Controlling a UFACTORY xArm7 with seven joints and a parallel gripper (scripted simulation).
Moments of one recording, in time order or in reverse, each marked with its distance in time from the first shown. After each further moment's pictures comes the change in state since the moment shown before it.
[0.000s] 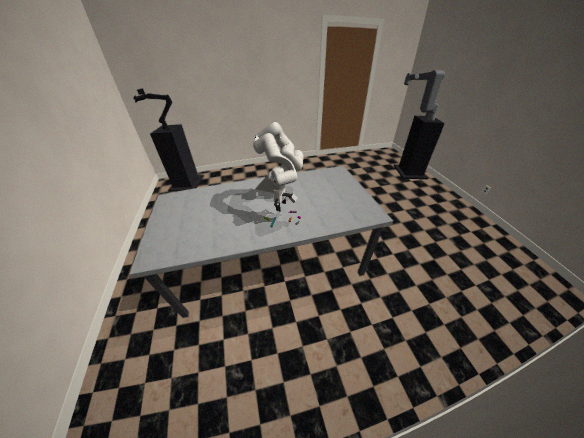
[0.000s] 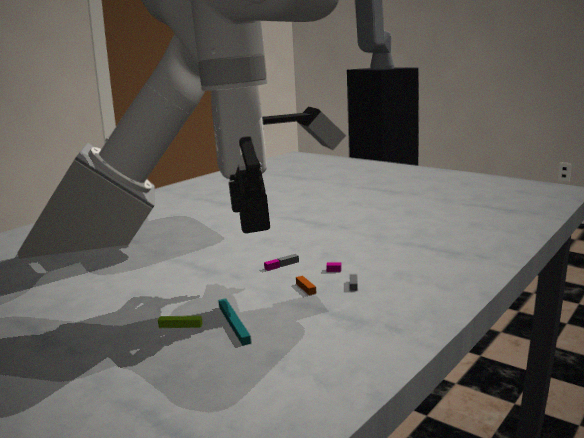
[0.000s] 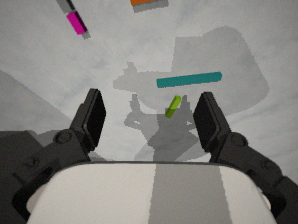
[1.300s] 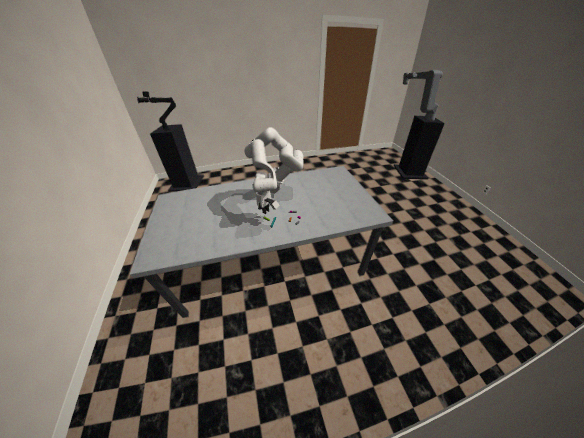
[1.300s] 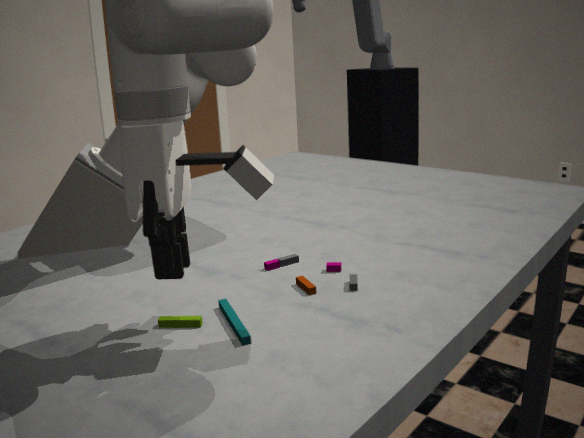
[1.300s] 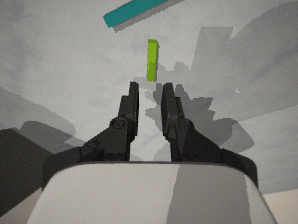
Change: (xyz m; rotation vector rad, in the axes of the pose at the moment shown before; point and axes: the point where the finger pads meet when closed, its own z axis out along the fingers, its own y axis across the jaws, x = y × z) arm -0.098 0.049 0.021 0.022 -0.040 0.267
